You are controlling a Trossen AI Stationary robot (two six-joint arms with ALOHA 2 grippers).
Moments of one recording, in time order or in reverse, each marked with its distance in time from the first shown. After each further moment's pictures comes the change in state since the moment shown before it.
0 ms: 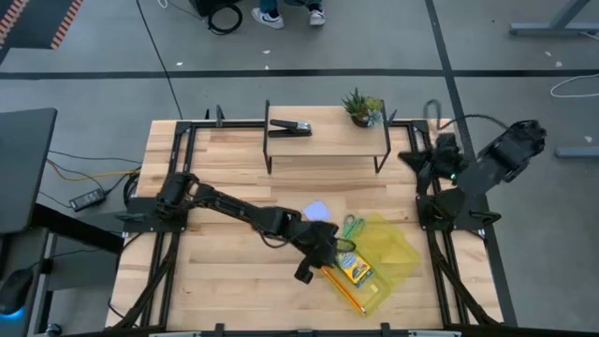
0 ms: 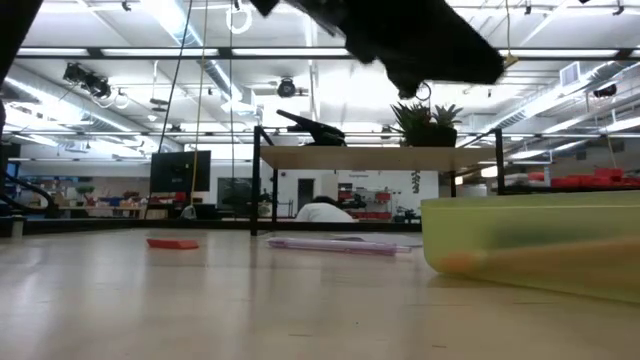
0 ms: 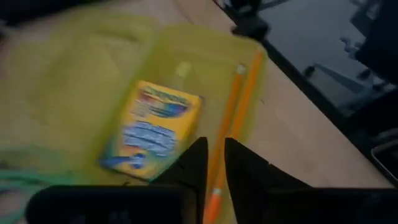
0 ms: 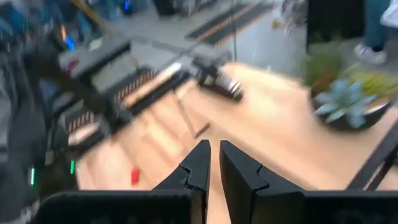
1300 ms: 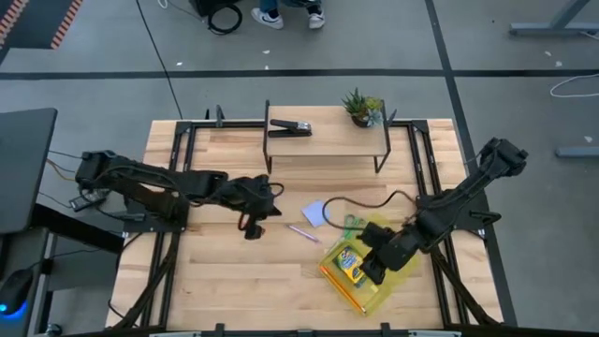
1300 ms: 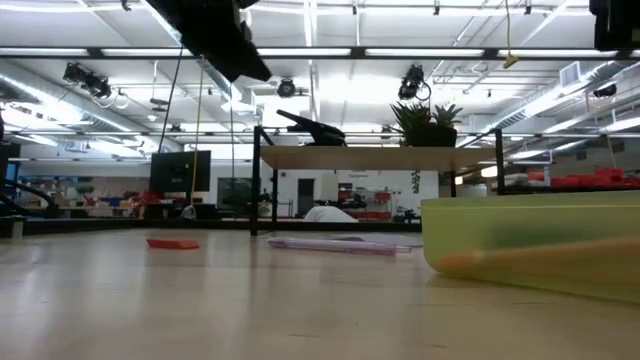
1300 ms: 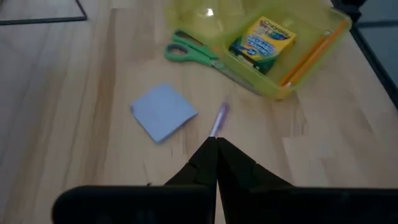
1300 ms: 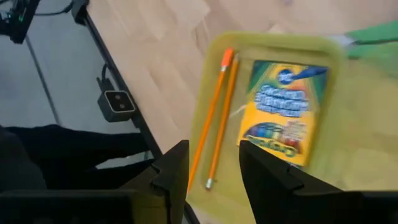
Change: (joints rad) left arm 0.134 -0.753 -0.621 -0.137 -0.240 -0.184; right arm 0.033 0.547 -0.188 0.516 -0.891 0.309
